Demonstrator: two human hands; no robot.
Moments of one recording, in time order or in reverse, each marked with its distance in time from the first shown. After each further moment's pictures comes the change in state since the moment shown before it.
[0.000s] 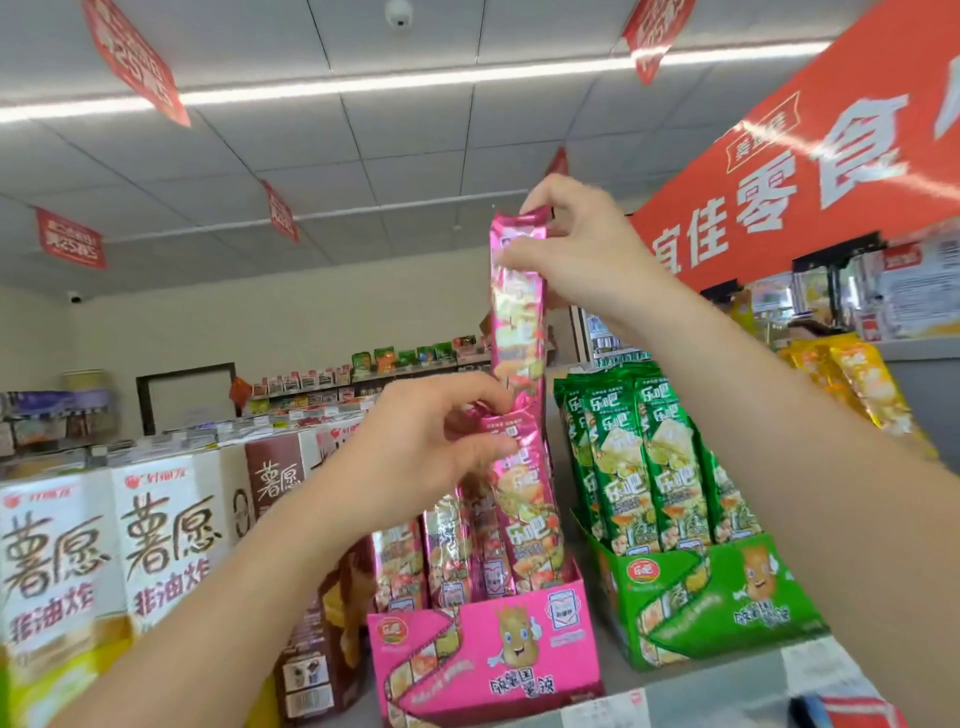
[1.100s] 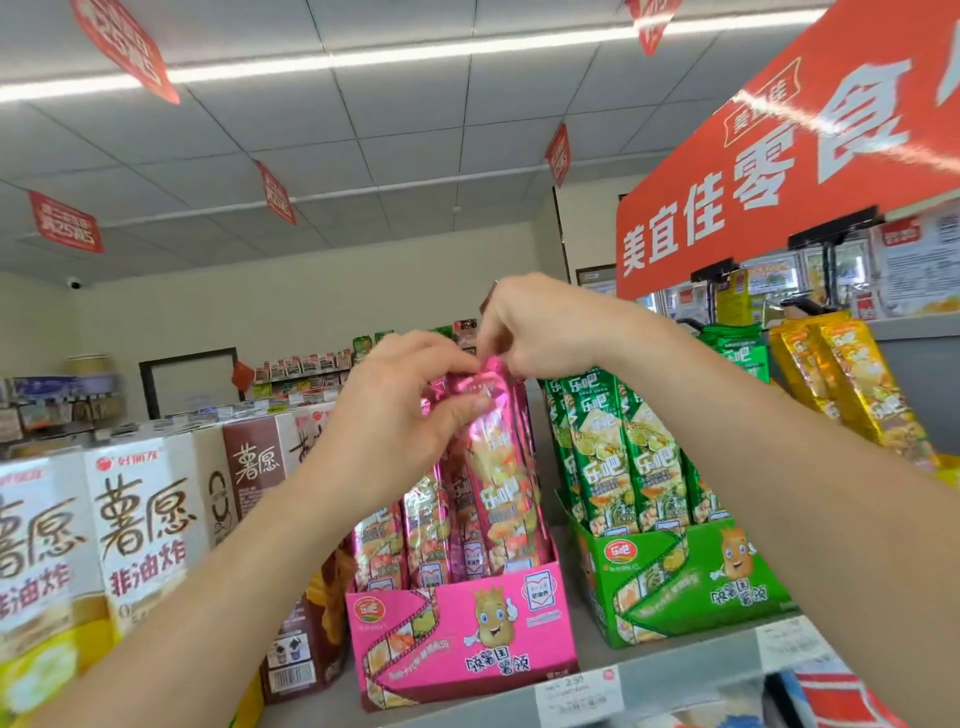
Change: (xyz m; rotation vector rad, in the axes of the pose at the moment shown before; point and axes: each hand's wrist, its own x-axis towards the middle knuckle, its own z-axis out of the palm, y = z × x) left_hand 0.003 0.004 0.011 0.273 0.277 0.046; right_hand -0.025 0.015 0.008 -0.720 -0.637 -0.142
